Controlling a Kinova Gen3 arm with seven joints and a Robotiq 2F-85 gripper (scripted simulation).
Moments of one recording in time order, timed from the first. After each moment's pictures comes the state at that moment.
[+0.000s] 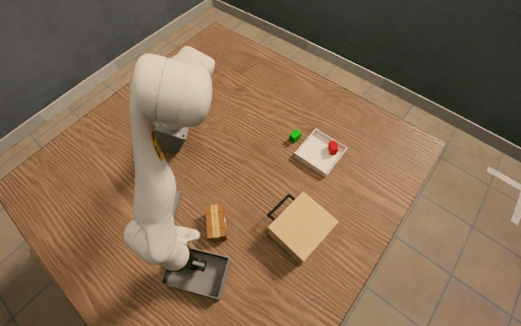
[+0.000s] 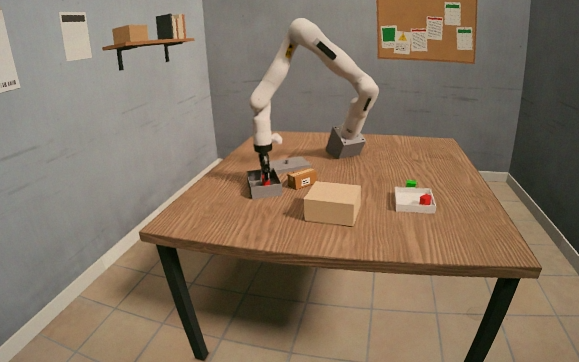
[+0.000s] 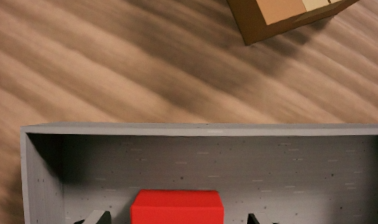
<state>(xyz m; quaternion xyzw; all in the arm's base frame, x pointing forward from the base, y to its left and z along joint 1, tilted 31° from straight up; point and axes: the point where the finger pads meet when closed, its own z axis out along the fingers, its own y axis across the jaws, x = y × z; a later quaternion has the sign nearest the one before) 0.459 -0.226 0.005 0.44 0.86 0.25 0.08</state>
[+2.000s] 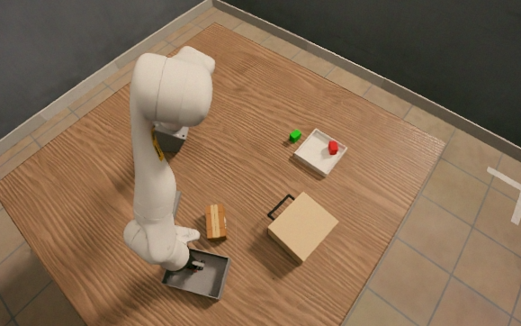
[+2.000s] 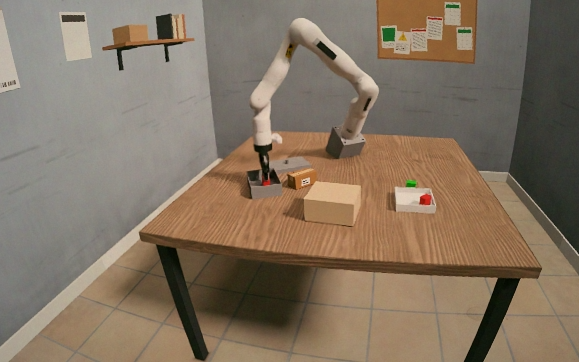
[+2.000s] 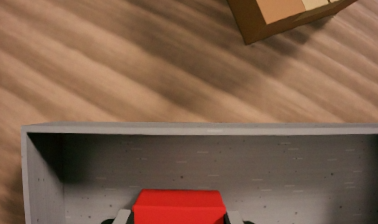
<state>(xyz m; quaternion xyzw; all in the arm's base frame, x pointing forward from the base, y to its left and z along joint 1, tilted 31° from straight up) 0.459 -0.227 0.005 0.44 0.86 0.25 0.08</state>
